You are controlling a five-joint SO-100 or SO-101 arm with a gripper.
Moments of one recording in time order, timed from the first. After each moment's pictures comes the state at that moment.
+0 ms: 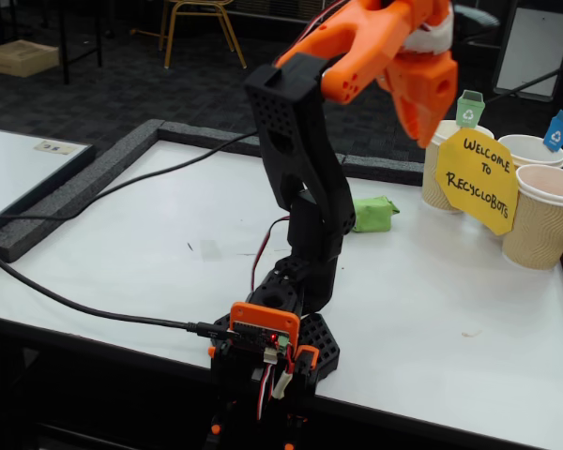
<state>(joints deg) 23.2 116.7 93.2 96.6 -70.2</state>
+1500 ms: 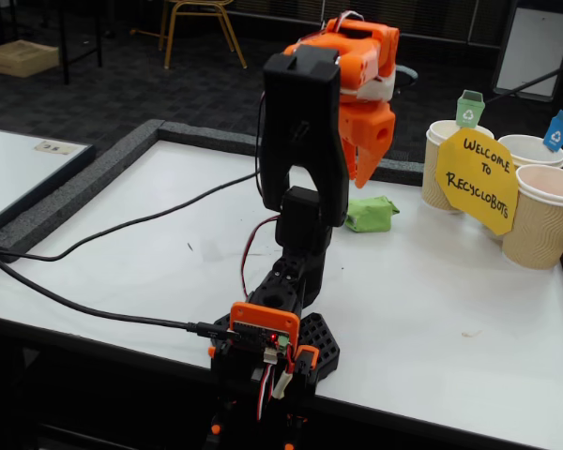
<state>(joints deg) 6.2 105.6 109.3 78.0 -54.6</state>
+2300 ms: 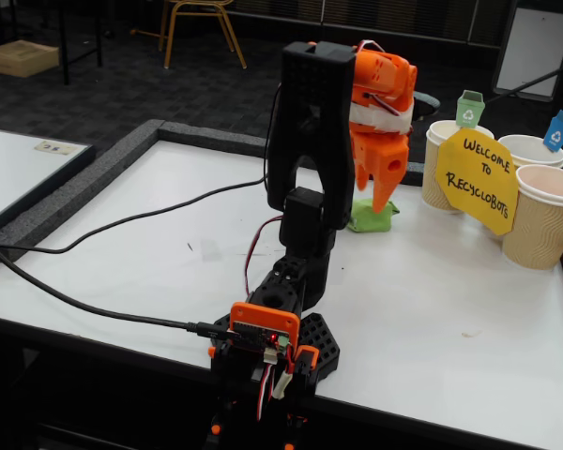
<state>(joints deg) 12.3 94.9 111.4 65.3 -48.1</state>
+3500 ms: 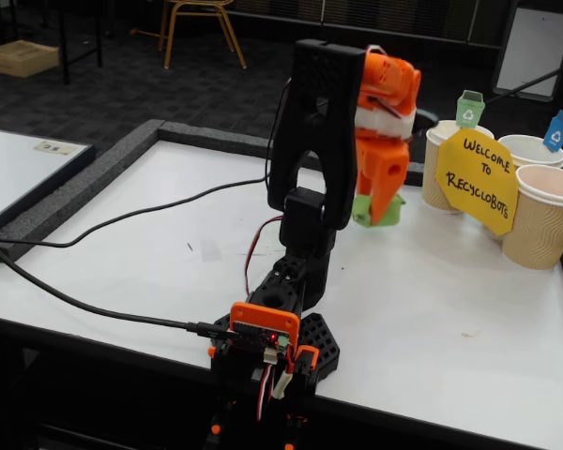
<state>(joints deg) 12.3 88.2 103.7 74.4 -48.1</state>
